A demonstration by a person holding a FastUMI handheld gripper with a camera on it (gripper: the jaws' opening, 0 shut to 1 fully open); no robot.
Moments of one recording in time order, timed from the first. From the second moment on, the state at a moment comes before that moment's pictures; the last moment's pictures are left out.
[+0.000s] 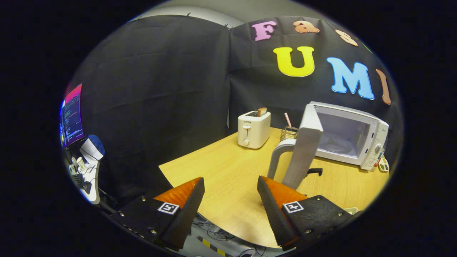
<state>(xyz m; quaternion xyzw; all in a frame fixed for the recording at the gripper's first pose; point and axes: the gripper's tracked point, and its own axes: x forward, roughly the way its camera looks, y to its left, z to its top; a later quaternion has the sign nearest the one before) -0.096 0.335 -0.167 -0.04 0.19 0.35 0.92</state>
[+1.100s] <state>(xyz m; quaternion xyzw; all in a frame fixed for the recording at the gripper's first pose) -0.056 0.077 -0.246 -0.03 0.25 0.11 0.96</state>
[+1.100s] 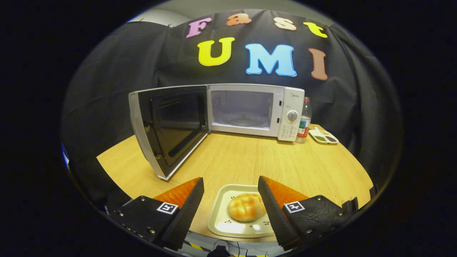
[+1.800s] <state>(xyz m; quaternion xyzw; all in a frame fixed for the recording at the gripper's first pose) -0.051 0.046 -0.319 0.00 0.35 0.06 0.93</state>
